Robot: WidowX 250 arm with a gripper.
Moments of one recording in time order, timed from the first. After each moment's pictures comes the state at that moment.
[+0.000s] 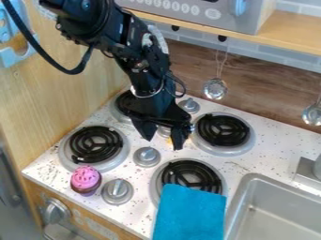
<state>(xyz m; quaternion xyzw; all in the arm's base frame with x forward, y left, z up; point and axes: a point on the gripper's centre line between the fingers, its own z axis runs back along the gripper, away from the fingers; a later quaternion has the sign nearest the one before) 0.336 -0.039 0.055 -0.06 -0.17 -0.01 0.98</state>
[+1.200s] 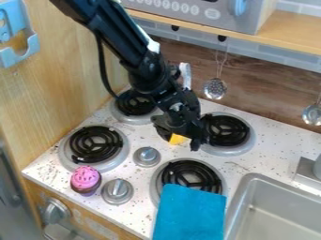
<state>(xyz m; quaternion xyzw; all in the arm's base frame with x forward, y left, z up) 0.426 -0.037 -0.017 0.03 -0.29 0.03 0.96</state>
